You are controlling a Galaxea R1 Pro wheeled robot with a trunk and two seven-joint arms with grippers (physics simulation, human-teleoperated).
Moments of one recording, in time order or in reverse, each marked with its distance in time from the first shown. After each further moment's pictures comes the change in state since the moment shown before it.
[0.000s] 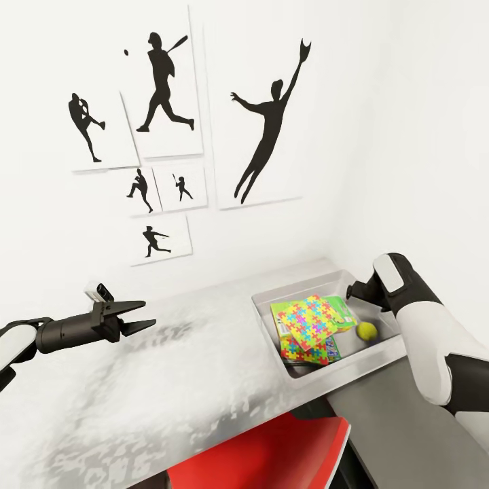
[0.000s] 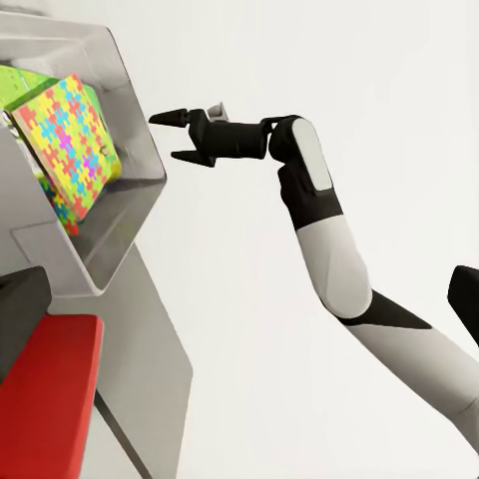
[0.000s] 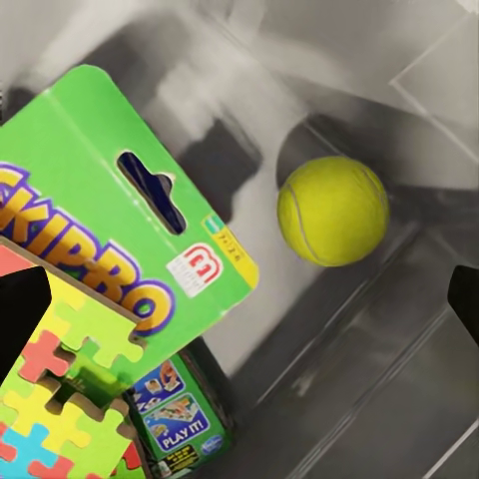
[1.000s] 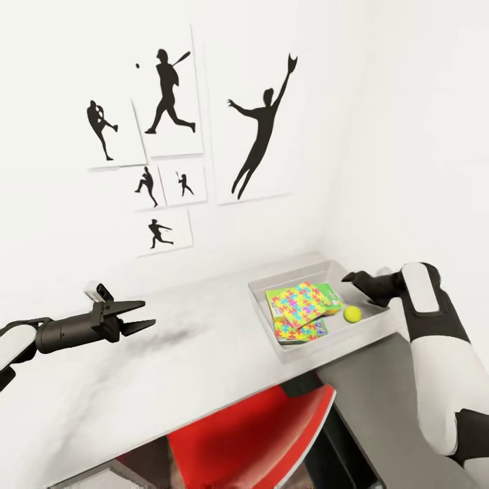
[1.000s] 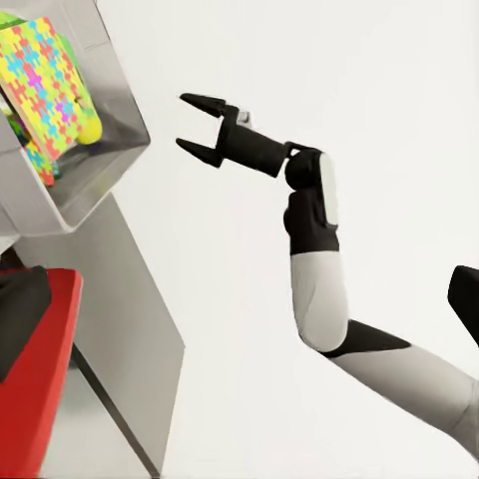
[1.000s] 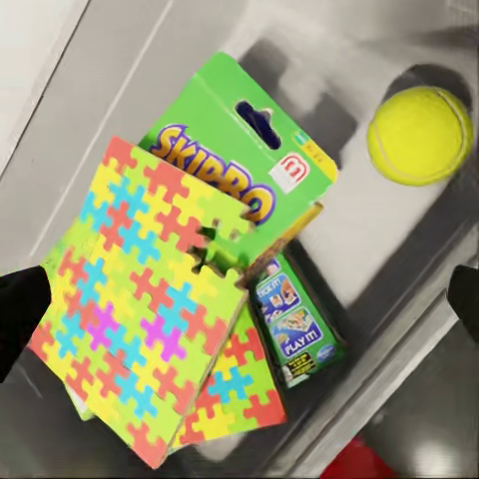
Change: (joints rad) left arm 0.000 0.000 0.001 0.005 0.000 0.000 0.000; right arm 0.208 -0.004 -0.093 -0.435 -0.369 -0.001 0.003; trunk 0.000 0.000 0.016
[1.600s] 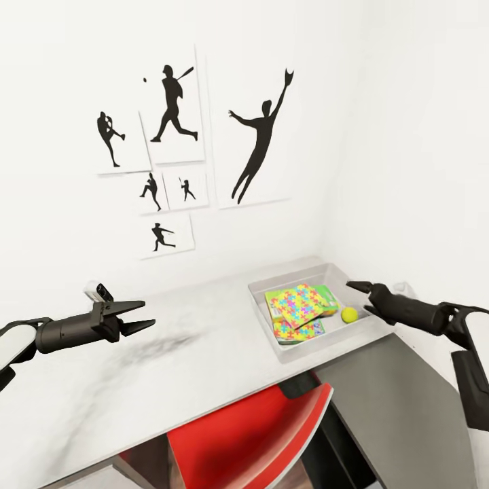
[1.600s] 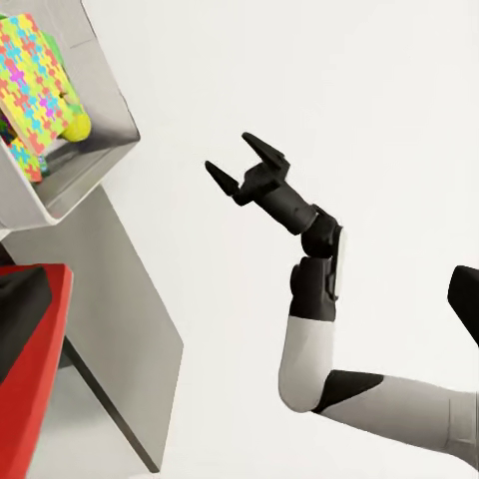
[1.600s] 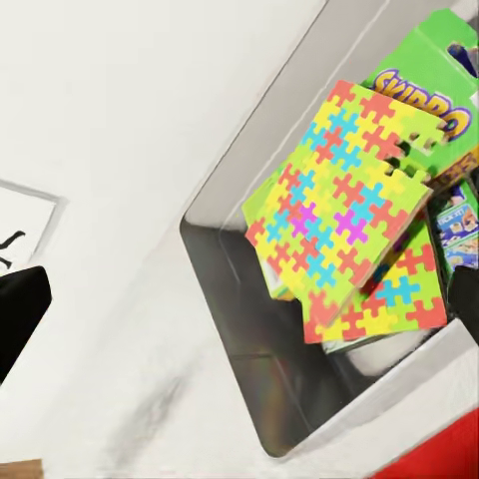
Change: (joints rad) left arm 0.000 0.001 0.000 0.000 0.000 0.000 0.000; right arm 0.402 -0.109 -0.002 -0.555 -0.539 0.000 0.086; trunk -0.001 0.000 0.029
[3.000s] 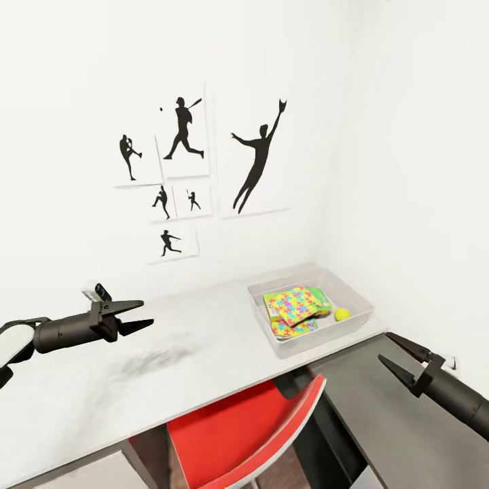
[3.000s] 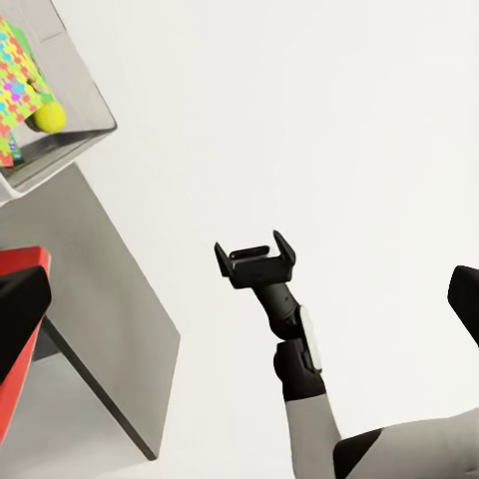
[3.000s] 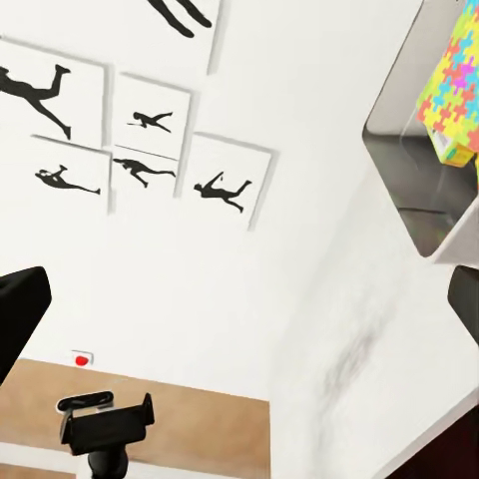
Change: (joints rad) left arm 0.000 0.006 0.004 0.006 -0.002 0.000 0.001; right arm 0.497 0.011 -0.235 -0.044 -0.033 -0.001 0.763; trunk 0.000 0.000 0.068
